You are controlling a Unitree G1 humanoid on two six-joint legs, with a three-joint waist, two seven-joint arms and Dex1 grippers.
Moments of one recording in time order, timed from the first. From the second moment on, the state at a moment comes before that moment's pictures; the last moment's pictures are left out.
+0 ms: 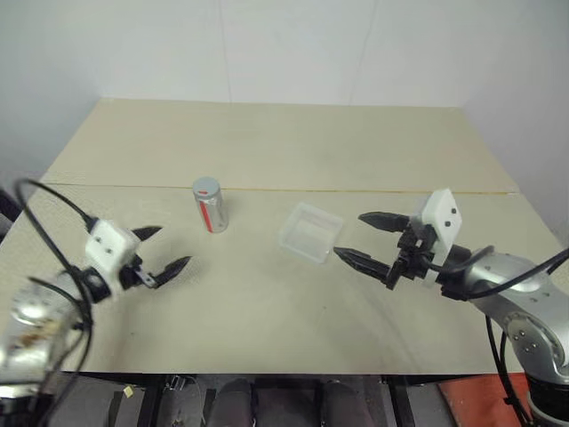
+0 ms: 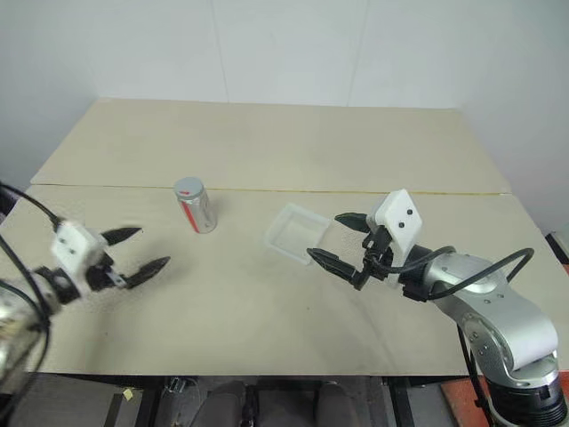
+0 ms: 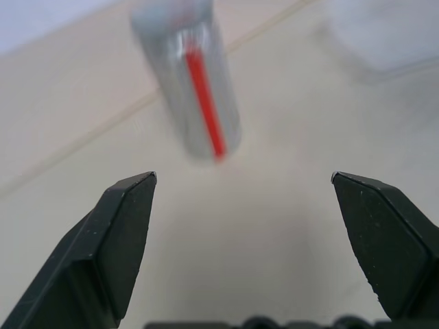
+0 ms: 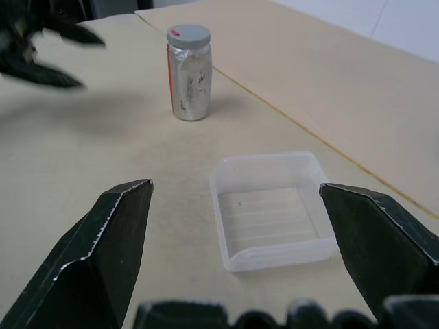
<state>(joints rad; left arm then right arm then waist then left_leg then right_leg) -0.05 0.85 0.38 -0.23 -0.51 0.34 -0.92 -0.25 -0.73 -0.14 -0.61 0.69 0.76 0.63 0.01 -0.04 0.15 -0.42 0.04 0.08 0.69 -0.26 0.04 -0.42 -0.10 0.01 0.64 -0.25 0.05</state>
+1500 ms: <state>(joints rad) -0.23 0.33 0.15 -0.11 -0.23 0.29 -0.38 -0.28 -0.86 -0.23 -0.53 0.71 0.74 0.77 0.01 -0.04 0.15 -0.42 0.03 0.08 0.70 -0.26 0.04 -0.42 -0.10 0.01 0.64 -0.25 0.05</state>
